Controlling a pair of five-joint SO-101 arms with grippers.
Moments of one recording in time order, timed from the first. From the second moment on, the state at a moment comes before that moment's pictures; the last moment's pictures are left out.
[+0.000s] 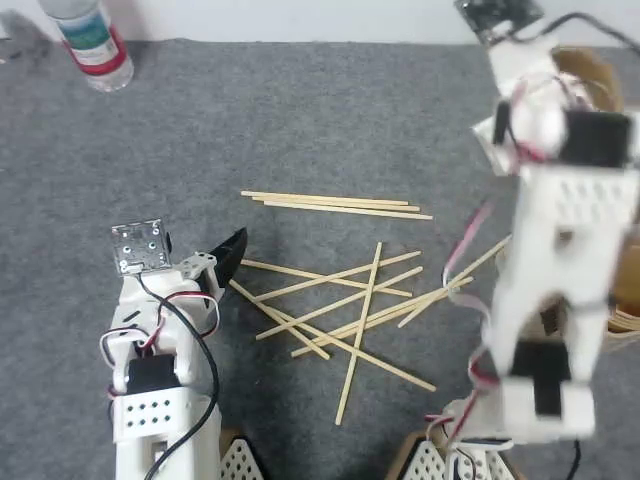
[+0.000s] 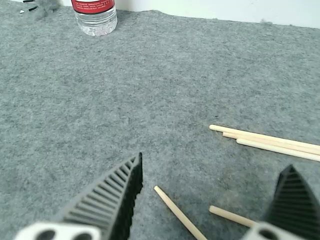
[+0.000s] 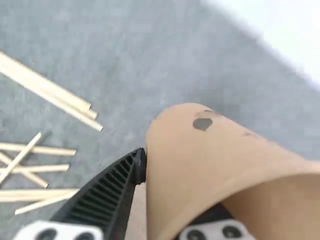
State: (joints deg) left arm -15.2 -76.2 90.9 30.1 5.7; right arm 0.5 -3.4 -43.5 100.7 33.3
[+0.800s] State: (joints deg) left arm -15.2 -76.2 90.9 30.1 5.7; right arm 26.8 -51.6 -18.3 100.7 48.6
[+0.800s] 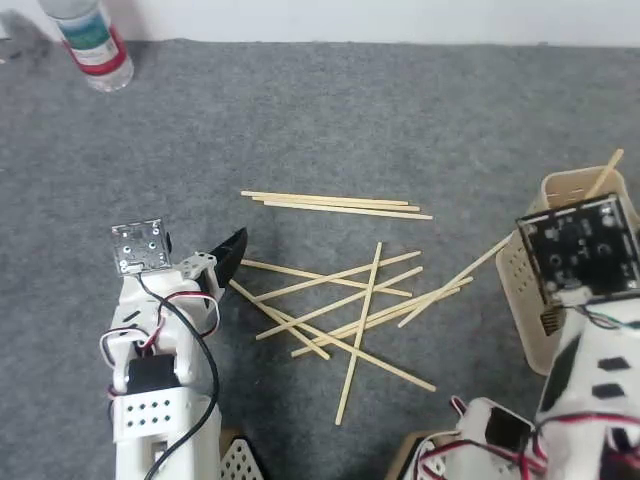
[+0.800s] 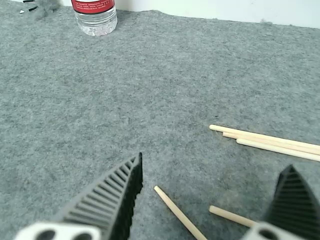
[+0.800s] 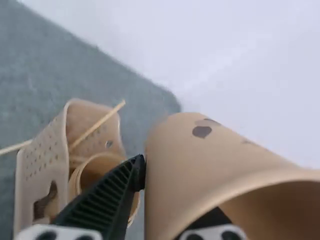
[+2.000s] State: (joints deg) left arm -15.2 -76.3 91.5 30.1 5.7; right arm 30.9 -39.7 5.1 100.7 48.8
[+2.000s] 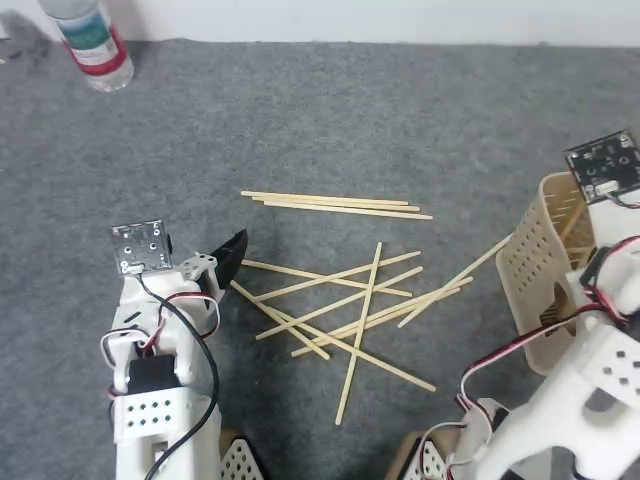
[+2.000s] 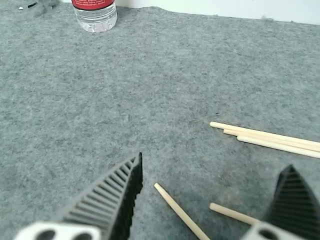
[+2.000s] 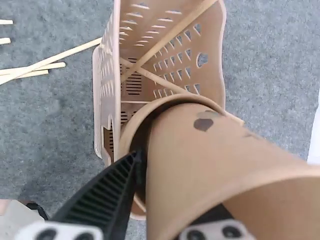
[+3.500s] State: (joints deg) left arm -15.2 -76.3 91.5 30.1 5.7; right arm 26.7 -55.9 2.9 100.1 44.4
